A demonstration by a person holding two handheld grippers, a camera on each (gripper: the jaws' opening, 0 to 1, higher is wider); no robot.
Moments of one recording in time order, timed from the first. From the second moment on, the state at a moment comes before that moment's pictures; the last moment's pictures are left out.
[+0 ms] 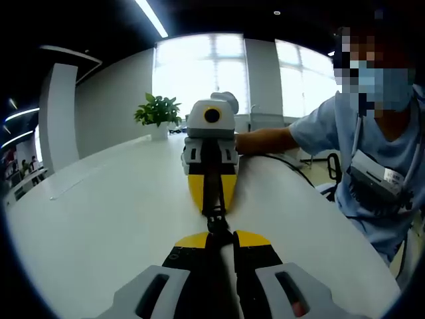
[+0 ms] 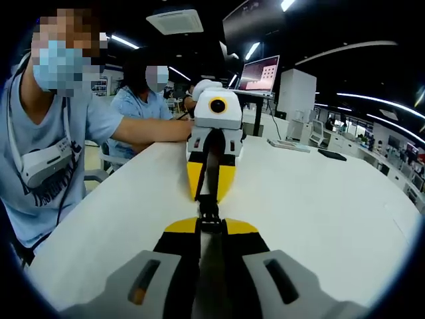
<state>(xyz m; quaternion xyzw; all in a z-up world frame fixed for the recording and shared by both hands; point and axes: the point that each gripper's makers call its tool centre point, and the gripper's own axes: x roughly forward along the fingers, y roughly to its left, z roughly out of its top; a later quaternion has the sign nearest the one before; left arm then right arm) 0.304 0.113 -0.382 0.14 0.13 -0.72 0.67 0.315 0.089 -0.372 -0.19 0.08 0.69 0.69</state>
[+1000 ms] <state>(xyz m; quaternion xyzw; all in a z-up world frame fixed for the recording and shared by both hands) 0.292 0.110 -0.383 0.13 0.13 -0.74 0.65 0.306 0.093 -0.371 -0.19 0.08 0.72 0.67</state>
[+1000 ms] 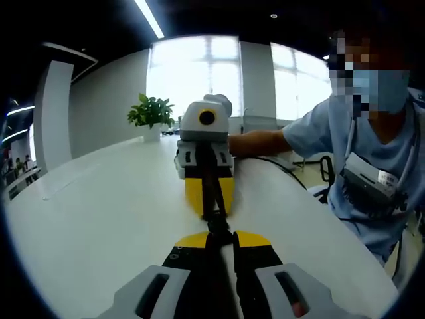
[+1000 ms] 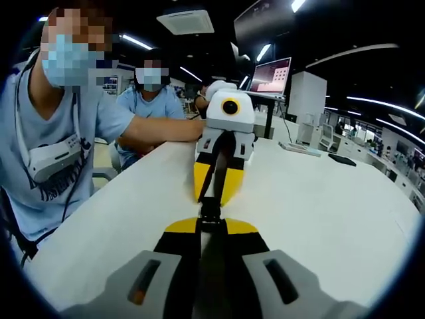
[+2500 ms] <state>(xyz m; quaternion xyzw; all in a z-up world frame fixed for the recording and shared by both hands) 0.301 0.110 -0.383 0.12 0.13 -0.72 0.67 0.318 0.093 -0.368 -0.19 0.07 0.70 0.68</state>
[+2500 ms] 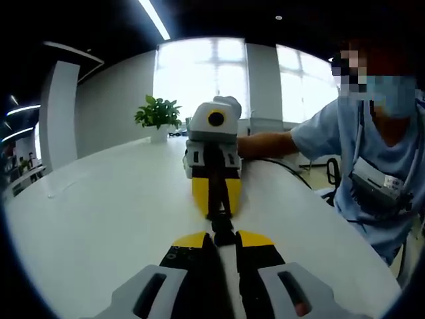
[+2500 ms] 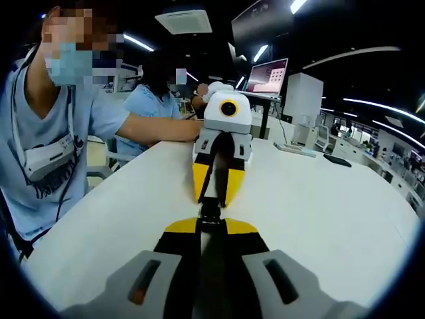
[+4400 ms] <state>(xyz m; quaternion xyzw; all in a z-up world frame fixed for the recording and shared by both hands) 0.310 0.112 -0.383 0.13 0.12 -0.73 0.66 0.317 0.094 -0.372 -0.19 0.07 0.70 0.68</state>
